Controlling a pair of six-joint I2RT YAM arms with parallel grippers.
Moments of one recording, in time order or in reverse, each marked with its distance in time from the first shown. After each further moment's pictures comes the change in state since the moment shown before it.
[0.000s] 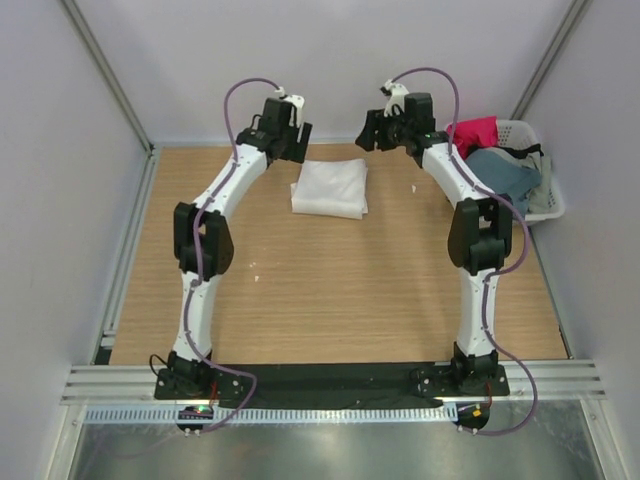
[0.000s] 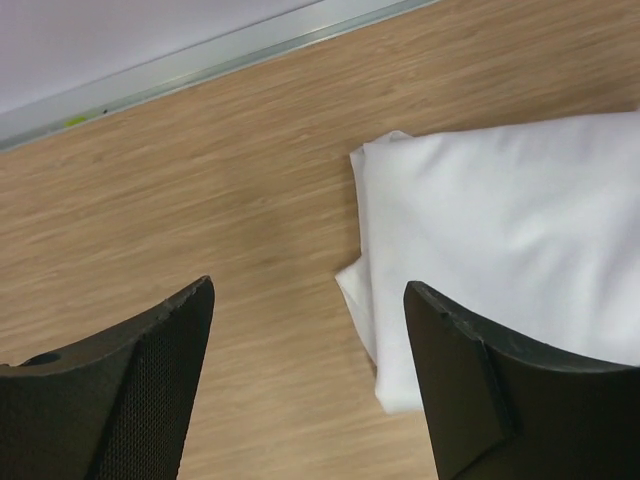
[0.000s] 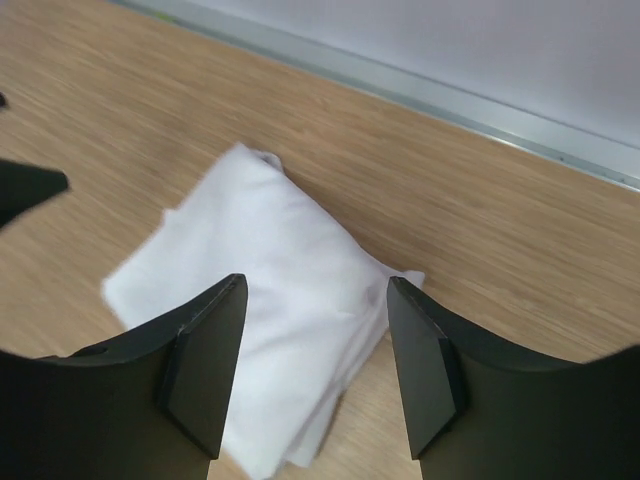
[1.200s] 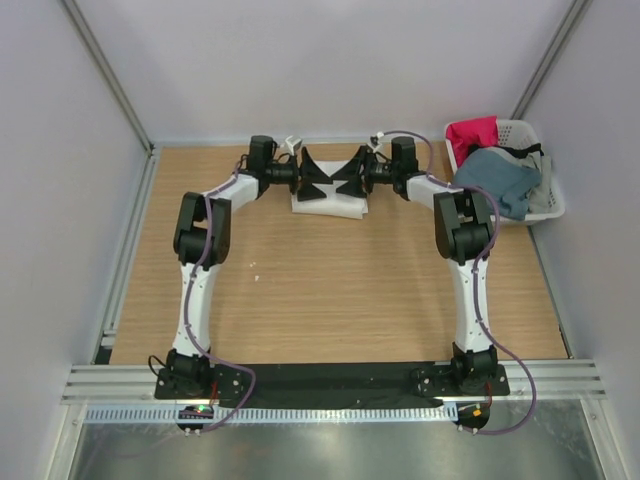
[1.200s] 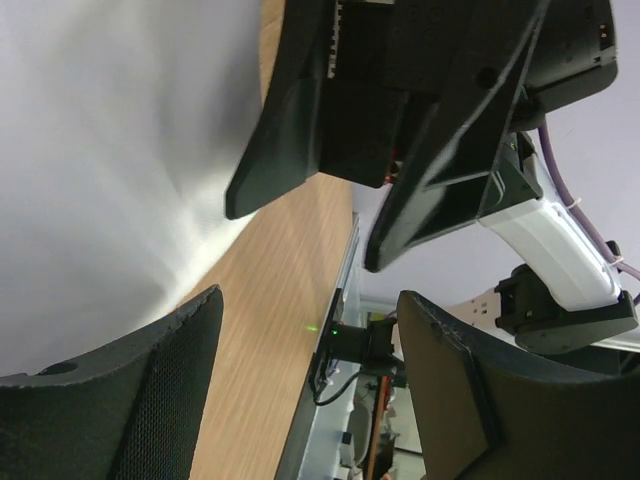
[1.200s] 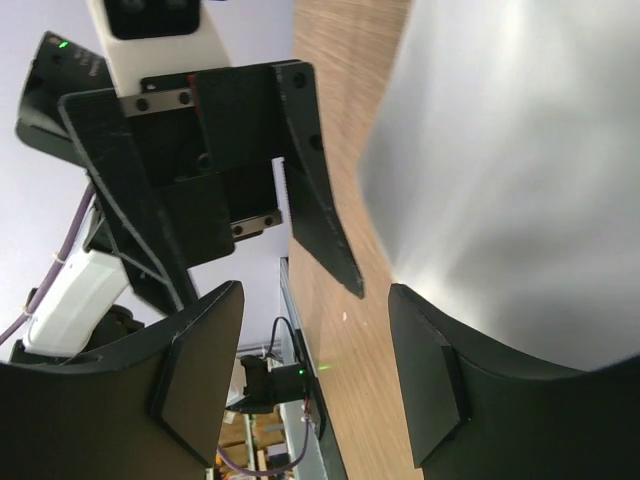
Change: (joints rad) left arm 0.115 0.050 -0.463 0.657 1.256 -0.981; right arm 0.008 0.122 -0.279 0.471 -0.626 0.946
